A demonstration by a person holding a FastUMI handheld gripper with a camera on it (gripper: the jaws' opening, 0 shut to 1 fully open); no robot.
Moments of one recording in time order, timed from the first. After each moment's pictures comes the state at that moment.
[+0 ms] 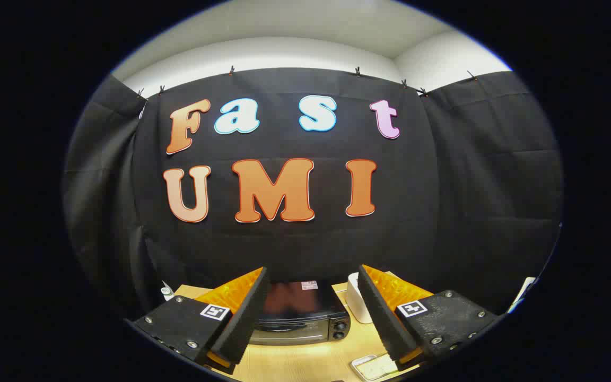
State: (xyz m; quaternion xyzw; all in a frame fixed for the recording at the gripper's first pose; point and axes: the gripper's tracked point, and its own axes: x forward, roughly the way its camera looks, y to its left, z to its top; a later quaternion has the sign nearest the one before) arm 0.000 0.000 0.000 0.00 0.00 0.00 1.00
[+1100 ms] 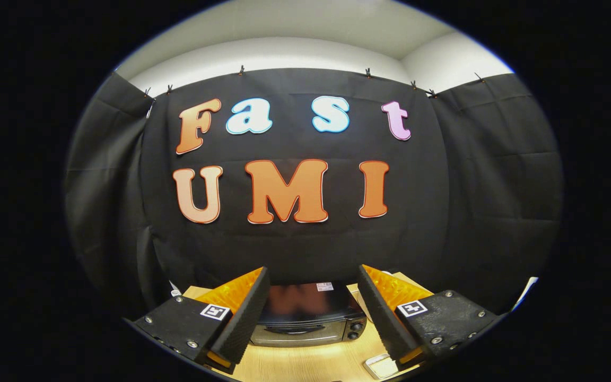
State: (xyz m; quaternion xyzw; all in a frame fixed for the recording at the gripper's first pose) arm 0.003 0.035 0.006 0.00 -0.01 0.02 1.00
